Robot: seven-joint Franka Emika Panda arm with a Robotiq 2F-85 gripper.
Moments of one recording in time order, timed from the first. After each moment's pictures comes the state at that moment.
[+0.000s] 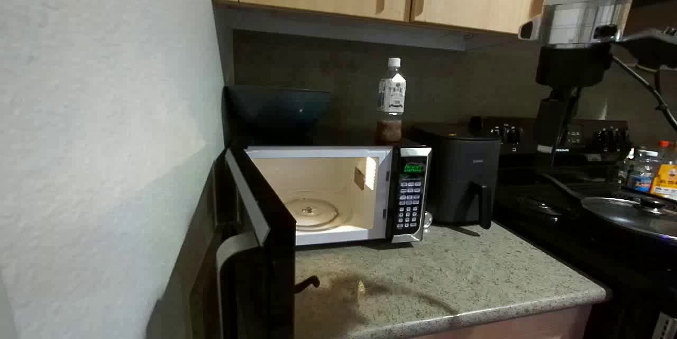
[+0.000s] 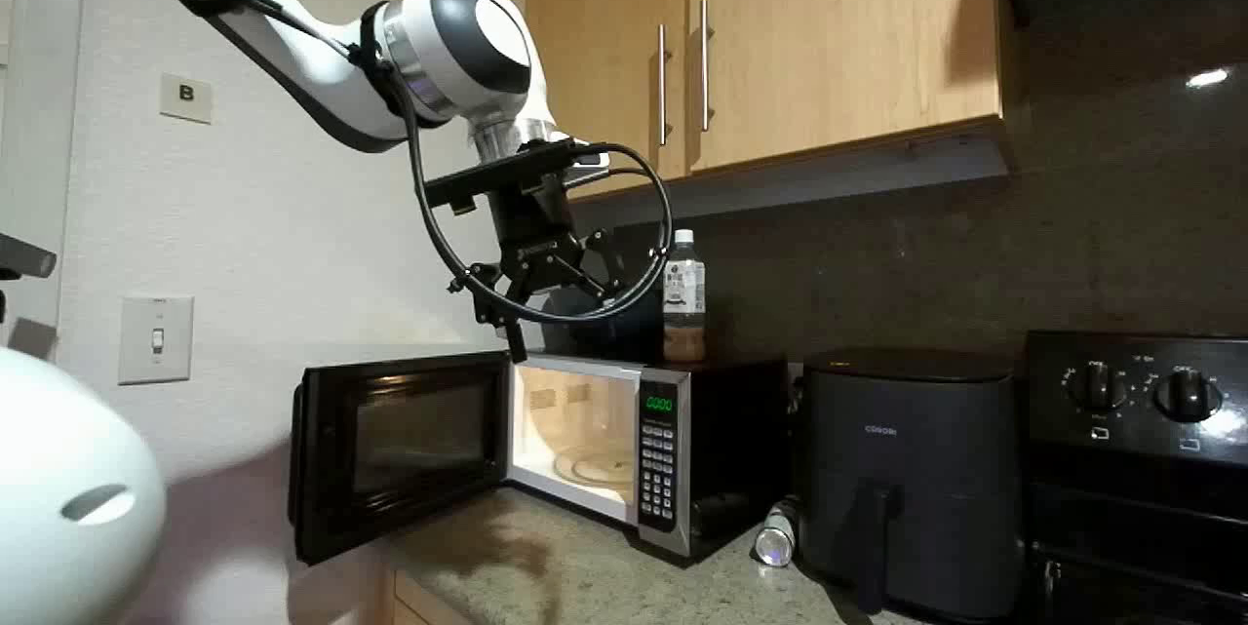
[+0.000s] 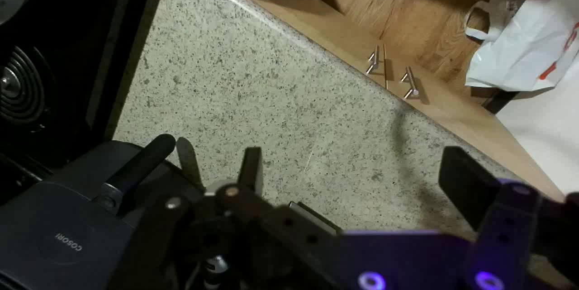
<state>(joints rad) 0.02 -0.65 0.05 -2.49 -0.23 1.95 -0.13</state>
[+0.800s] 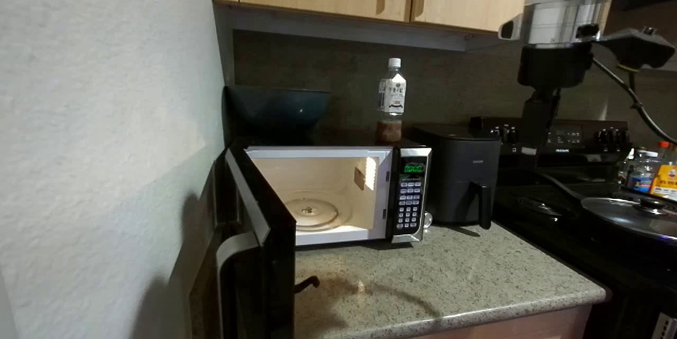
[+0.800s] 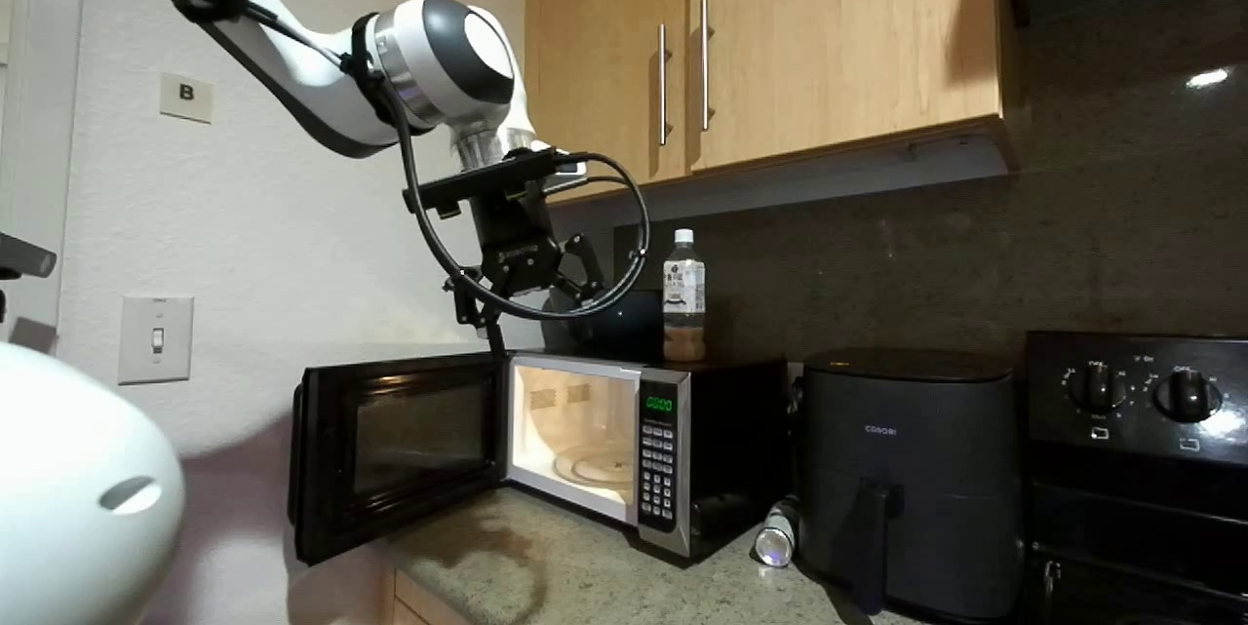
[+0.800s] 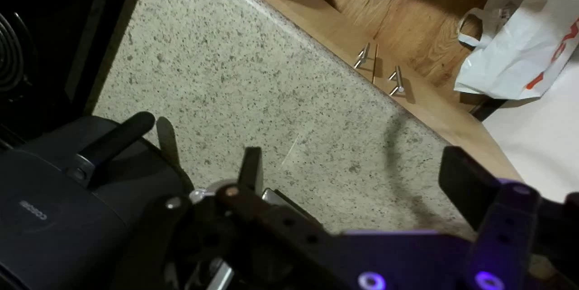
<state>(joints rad) 0.07 -0.60 0.08 -2.46 -0.23 1.95 -0.13</state>
